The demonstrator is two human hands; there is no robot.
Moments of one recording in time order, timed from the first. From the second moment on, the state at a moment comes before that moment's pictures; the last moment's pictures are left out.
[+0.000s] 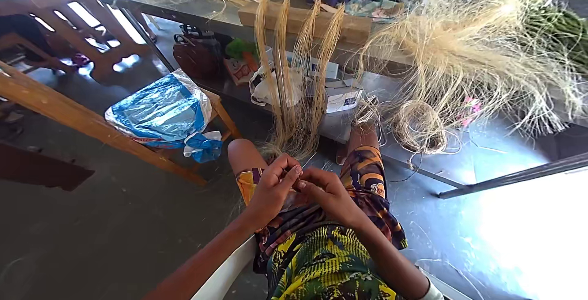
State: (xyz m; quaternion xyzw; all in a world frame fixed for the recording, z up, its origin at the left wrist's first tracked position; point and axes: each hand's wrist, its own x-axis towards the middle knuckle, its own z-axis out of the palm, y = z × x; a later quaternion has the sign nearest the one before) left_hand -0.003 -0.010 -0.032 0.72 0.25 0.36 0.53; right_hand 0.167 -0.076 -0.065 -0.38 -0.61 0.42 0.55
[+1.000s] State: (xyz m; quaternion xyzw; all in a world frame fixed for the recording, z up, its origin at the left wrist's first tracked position) left_hand -0.006 -0.008 -0.032 0.73 0.26 0.29 0.57; right_hand 0.212 -0.053 -0.052 -0.43 -0.69 0.14 0.57
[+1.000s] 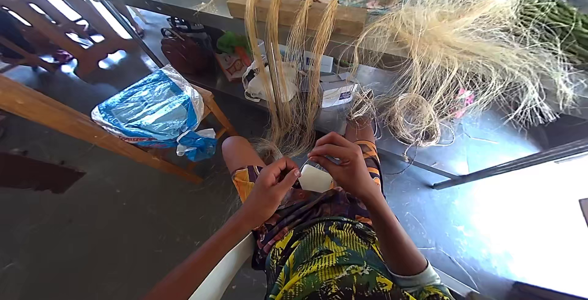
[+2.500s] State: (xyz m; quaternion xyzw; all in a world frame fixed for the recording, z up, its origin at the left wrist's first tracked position) left_hand 0.001 -0.008 -0.038 0.74 0.32 0.38 0.45; right_hand 0.159 -0.060 -0.075 -0.39 -0.49 0.42 0.66
